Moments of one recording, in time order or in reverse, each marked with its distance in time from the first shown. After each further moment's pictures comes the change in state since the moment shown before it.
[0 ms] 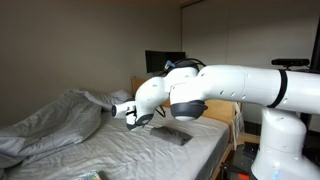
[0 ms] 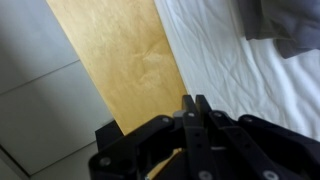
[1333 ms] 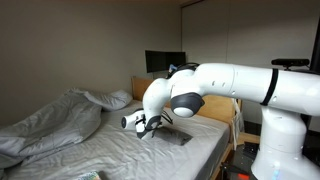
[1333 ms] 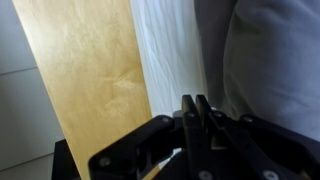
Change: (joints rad) arm -0.206 -0.017 0.299 0.022 -0.252 -0.001 0.003
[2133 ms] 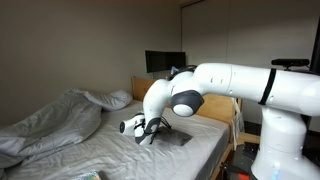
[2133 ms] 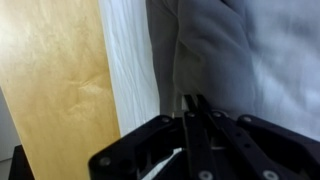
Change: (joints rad) arm -0.064 0.000 0.149 0.041 -0.045 -0.003 -0.035
